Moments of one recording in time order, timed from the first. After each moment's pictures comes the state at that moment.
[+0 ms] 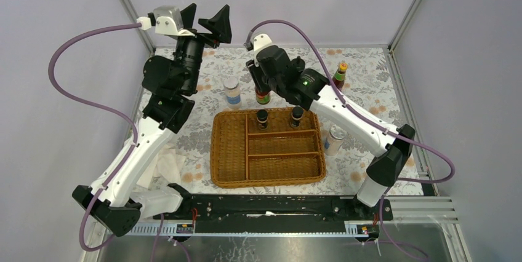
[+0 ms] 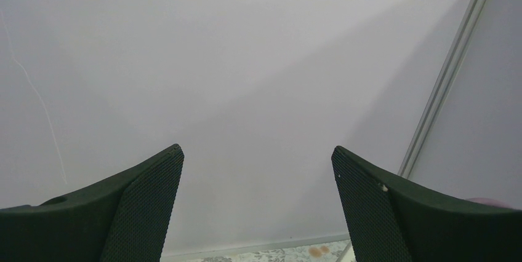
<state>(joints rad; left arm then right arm) -0.54 1.18 1.38 0.35 -0.30 -0.08 0.89 1.70 1.80 -0.65 0.36 0.09</state>
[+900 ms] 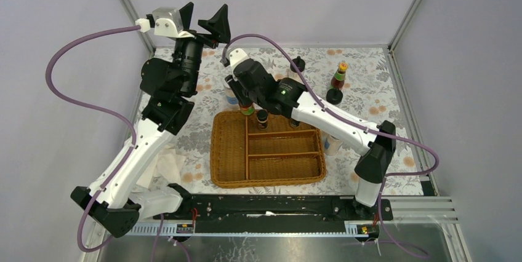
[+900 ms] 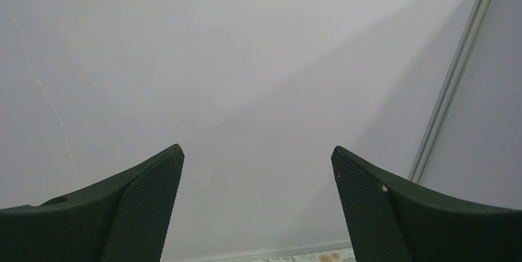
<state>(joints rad) -0.56 1.16 1.38 0.37 -0.32 -0.02 1.01 1.80 1.85 -0.63 0.35 0.08</state>
